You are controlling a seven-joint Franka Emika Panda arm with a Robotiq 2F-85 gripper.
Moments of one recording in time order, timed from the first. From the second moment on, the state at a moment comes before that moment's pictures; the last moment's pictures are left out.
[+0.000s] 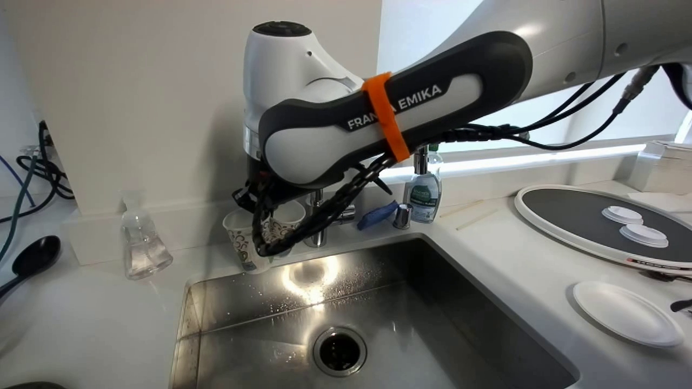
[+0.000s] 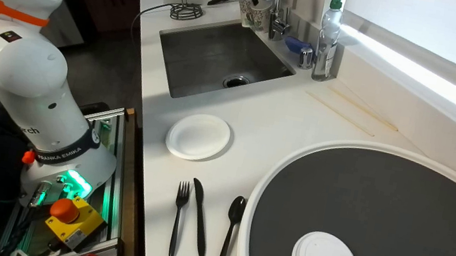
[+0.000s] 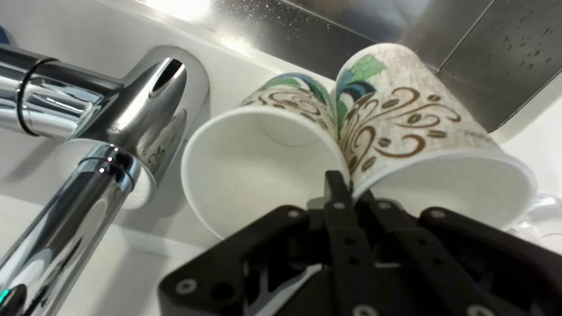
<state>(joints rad) 0.68 0.71 0.04 -1.26 -0.33 2.32 0.51</state>
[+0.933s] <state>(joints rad) 0.69 0.80 0.01 -1.09 -0.33 2.21 0.59</state>
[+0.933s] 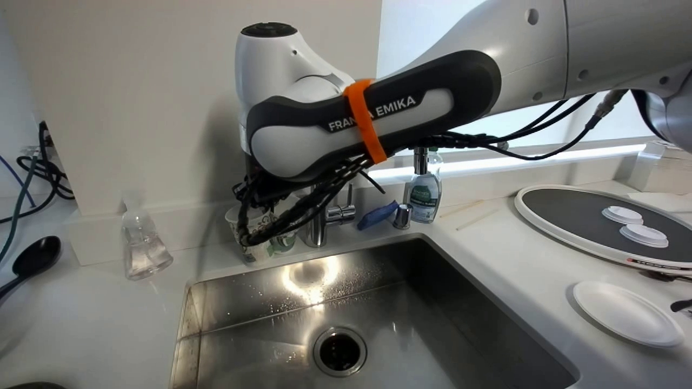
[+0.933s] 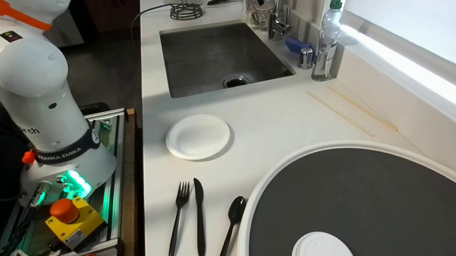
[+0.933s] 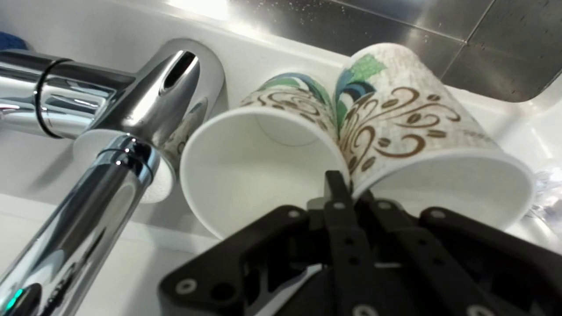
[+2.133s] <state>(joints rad) 0.69 0.91 -0.01 -0.93 -0.33 2.11 0.66</state>
